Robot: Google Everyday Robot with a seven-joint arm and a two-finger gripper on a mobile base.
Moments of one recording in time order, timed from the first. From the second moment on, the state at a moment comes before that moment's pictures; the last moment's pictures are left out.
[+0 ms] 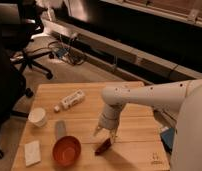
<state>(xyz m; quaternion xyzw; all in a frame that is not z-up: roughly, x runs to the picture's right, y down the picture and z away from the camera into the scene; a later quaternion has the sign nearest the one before) 0.037 0.246 0.727 -0.36 0.37 0.74 0.43</state>
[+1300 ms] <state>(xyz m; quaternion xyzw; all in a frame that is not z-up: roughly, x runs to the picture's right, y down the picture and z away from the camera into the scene) 0.062 0.278 0.789 -0.38 0.38 0.75 0.38</state>
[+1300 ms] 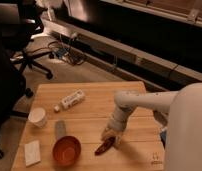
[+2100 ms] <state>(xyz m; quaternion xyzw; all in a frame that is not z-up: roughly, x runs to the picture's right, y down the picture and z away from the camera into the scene) 0.039 0.256 0.792 -0.39 0.37 0.74 0.40</state>
